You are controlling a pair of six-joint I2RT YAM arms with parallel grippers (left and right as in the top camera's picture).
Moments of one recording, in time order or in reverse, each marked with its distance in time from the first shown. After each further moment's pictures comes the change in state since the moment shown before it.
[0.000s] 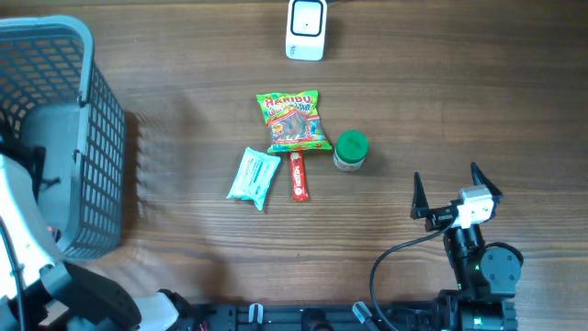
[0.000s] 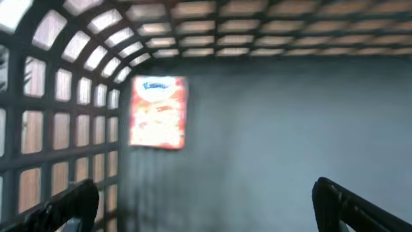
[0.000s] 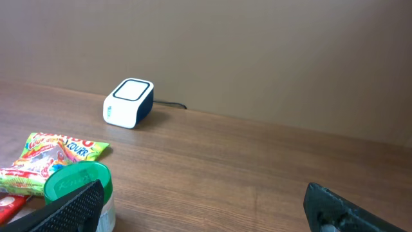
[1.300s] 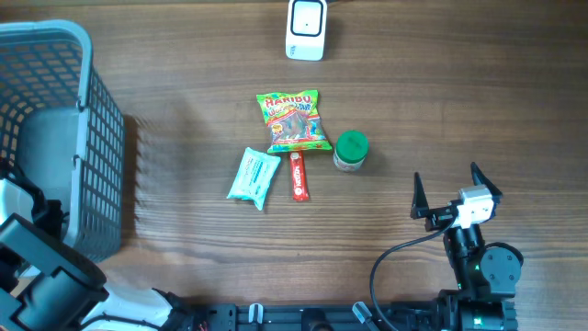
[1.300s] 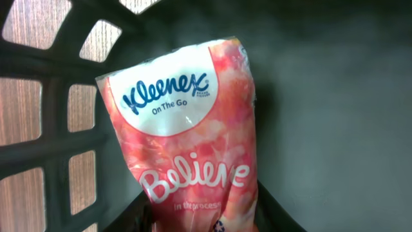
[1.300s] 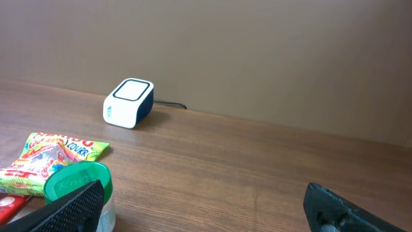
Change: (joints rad) left arm 0.182 0.219 -0.261 0.268 0.031 0.103; right arm 0.000 0.000 0.000 0.000 0.000 0.000
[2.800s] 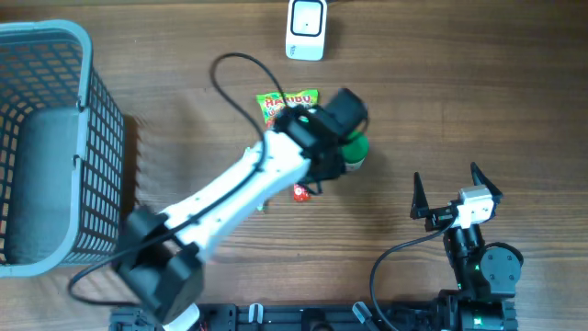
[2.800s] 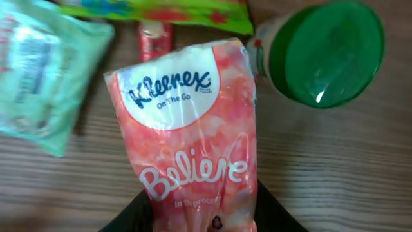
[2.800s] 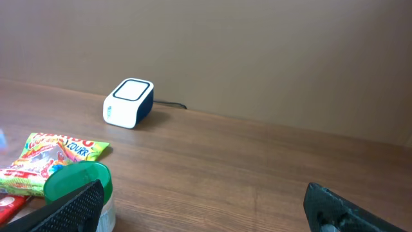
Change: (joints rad) left arm -1.653 0.050 0.476 -0.334 0.338 -0.164; right arm 0.000 0.000 0.000 0.000 0.000 0.000
